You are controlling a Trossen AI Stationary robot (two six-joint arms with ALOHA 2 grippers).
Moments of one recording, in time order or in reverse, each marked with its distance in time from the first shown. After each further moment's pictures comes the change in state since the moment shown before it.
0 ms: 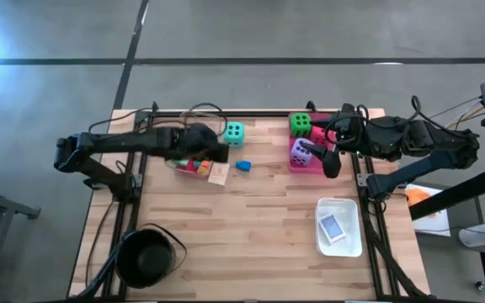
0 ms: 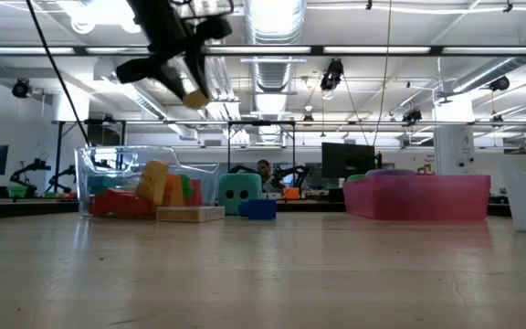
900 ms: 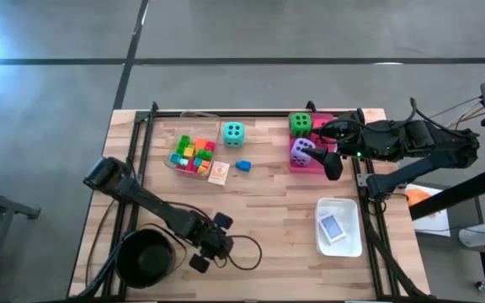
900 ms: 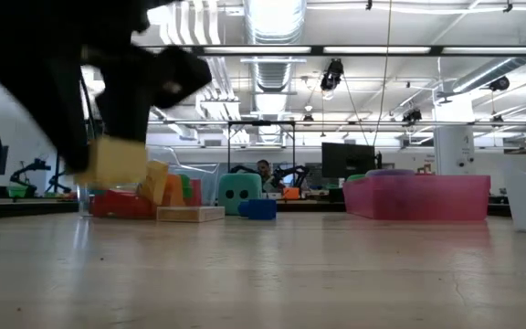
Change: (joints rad) left arm -0.651 0.409 0.006 0.239 0.316 1.127; right arm 0.016 0.000 0.006 -0.108 -0.032 0.227
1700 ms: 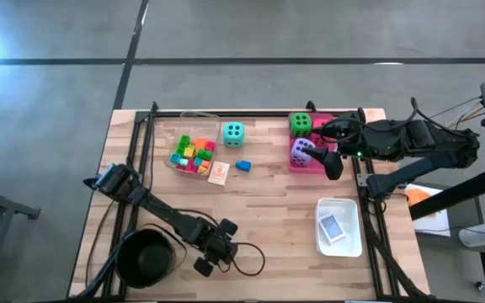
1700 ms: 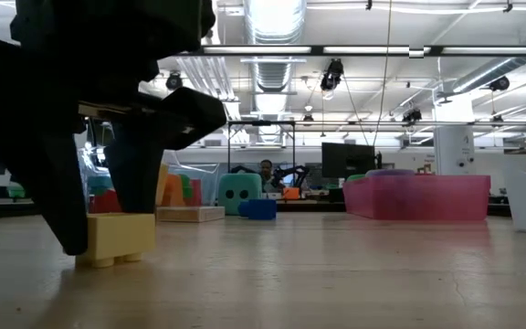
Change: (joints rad) left arm -0.013 0.129 -0.006 0.125 0.026 0.056; right arm 0.000 0.000 0.003 0.005 0.000 0.000
